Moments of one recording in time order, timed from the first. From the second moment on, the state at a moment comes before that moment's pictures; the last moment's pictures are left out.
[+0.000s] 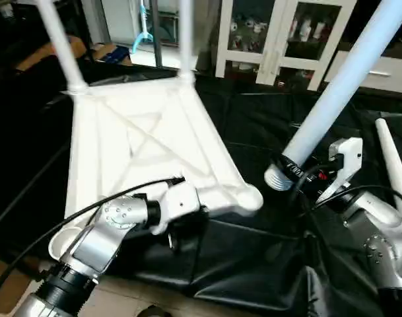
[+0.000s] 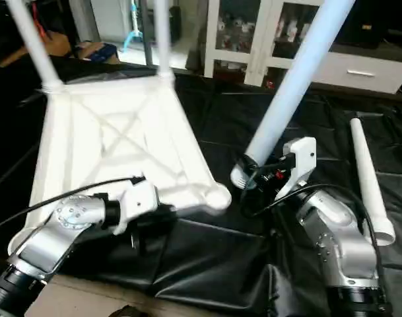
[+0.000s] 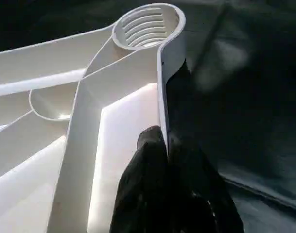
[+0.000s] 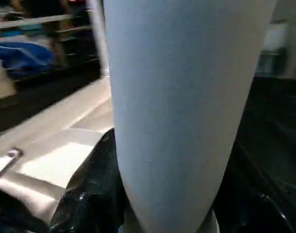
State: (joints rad) left arm -0.32 0.44 -0.40 0.09 0.05 0.14 -0.95; right arm -0.19 -0.39 -0.13 -0.06 0.55 0.39 0.73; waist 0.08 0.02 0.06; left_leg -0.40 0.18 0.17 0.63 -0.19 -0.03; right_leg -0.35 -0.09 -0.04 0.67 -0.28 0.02
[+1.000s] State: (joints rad) left arm -0.32 0.51 -0.42 0.03 0.05 0.10 -1.04; right arm -0.24 -0.49 0.05 0.07 0.50 0.40 1.02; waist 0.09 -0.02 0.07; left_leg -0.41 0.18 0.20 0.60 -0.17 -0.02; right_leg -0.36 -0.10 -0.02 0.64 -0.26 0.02
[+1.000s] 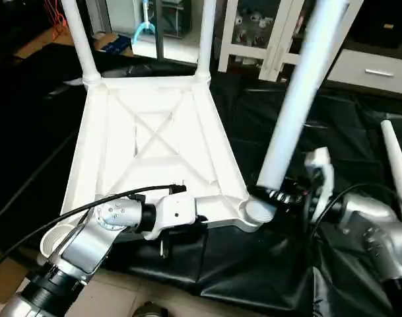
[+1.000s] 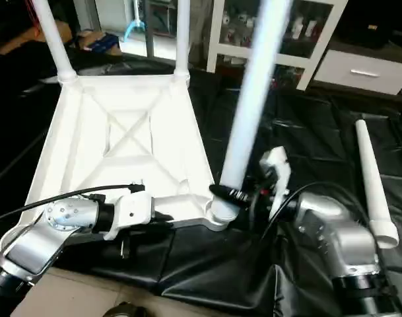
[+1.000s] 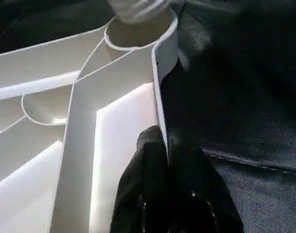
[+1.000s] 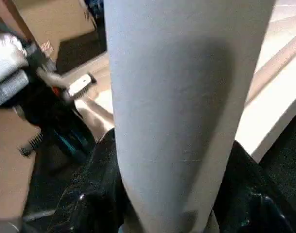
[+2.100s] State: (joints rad) left arm -0.33 0.51 -0.42 0.03 0.04 0.12 -1.07; right arm -0.25 -0.45 0.12 0.18 0.33 0.07 1.07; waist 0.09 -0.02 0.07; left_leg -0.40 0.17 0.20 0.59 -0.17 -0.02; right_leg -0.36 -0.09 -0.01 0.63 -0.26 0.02
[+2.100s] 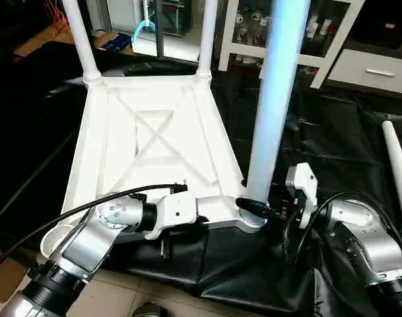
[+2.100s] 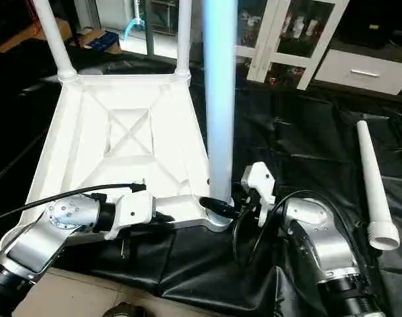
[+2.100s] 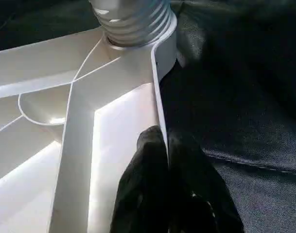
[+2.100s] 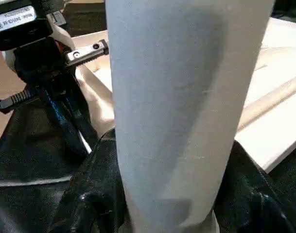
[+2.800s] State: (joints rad) left arm -0.33 0.50 -0.42 0.03 0.04 0.13 -1.07; right arm -0.24 -0.38 0.07 0.21 0.40 0.18 1.03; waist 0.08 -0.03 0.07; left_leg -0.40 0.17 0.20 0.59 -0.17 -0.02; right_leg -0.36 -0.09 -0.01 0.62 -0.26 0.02
